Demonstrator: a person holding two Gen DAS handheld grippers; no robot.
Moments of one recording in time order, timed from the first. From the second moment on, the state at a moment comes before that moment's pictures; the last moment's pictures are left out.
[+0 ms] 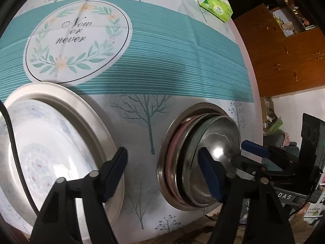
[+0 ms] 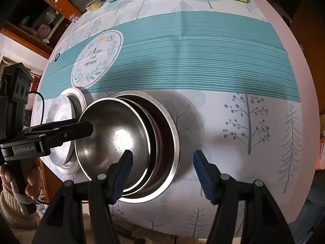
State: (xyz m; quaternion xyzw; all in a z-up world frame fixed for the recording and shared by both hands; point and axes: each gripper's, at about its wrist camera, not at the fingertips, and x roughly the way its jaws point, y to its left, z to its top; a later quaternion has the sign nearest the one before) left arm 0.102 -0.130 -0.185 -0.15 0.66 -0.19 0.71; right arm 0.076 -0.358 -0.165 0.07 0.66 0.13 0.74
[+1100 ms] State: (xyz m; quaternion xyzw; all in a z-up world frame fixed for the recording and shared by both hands) left arm 0.098 -0.166 -0.199 -0.11 0.71 -0.20 0.67; right arm 0.088 -0.357 -0.175 0.08 0.69 0.15 0.70
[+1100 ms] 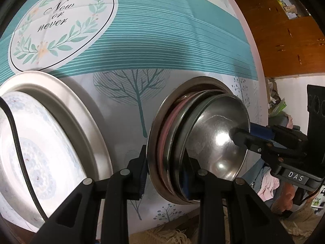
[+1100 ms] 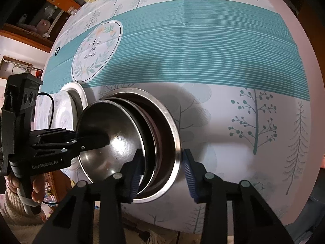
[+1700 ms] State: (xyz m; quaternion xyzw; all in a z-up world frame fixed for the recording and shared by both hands) left arm 0.090 -0.174 -0.203 -0.11 0.72 -0.19 0.66; right arm 0.084 -0.363 -0.185 0.11 0.72 0.17 0.67
